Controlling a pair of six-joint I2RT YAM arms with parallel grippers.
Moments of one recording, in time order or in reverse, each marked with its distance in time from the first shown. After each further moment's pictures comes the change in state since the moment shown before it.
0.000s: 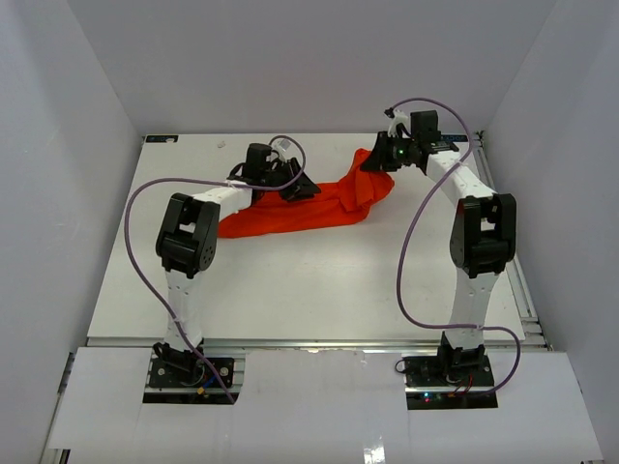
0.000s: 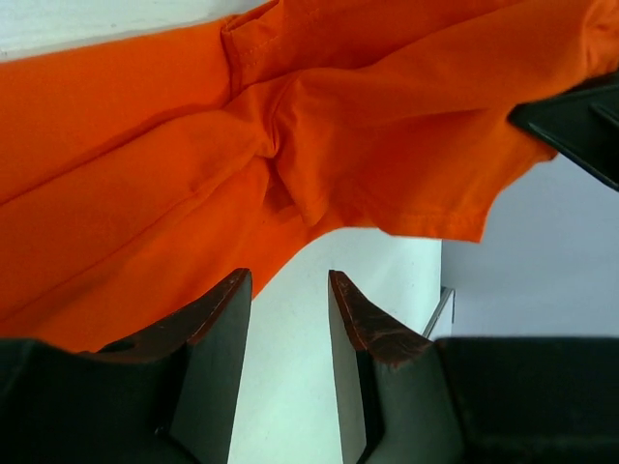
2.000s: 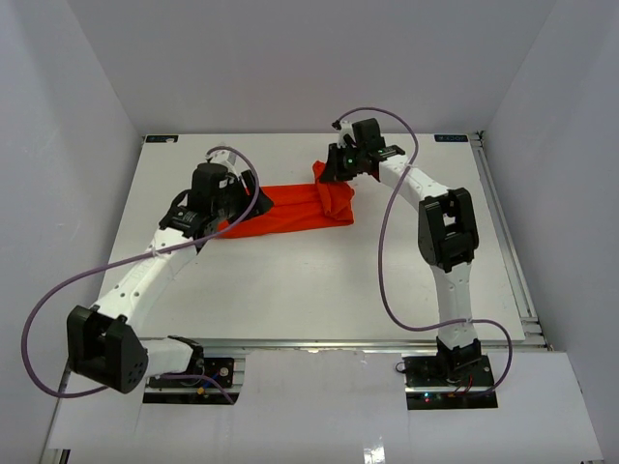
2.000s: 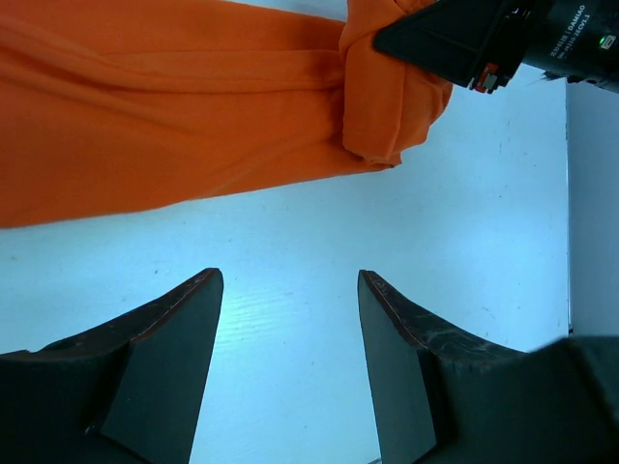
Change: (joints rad) left arm -0.017 -0.859 -0.409 -0.443 -0.555 0.188; right arm 0.236 0.155 0.148 -0.001 0.179 0.069
